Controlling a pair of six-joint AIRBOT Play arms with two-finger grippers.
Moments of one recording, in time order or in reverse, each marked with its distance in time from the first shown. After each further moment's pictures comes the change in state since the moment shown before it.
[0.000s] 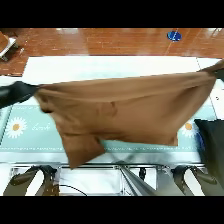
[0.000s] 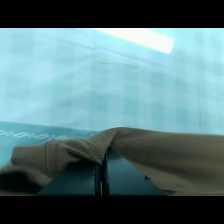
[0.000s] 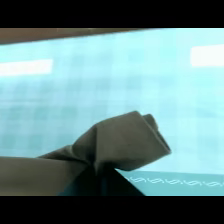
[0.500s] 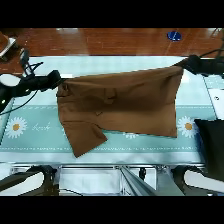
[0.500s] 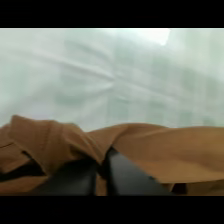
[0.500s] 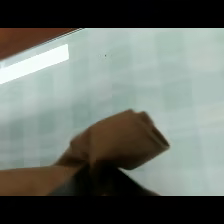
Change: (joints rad) left arm -0.147 -0.615 0.140 -0.216 0.370 0.141; right arm 0.090 -0.666 0.135 0.200 -0.367 -0.021
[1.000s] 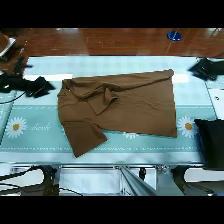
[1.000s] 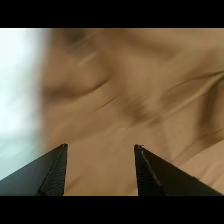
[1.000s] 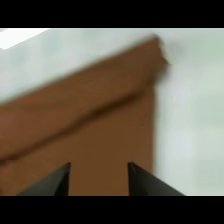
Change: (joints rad) left arm 0.278 -0.090 0.147 0.227 -0.549 -0.001; right arm -0.214 -0.114 0.166 -0.105 0.386 0.003
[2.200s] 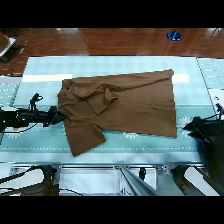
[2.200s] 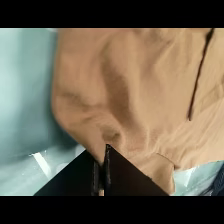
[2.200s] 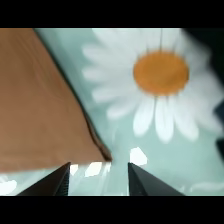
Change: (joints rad) left arm 0.041 0.049 -0.536 -0.312 0.132 0.280; right arm -0.211 0.510 -0.864 -0.198 0.113 0.091
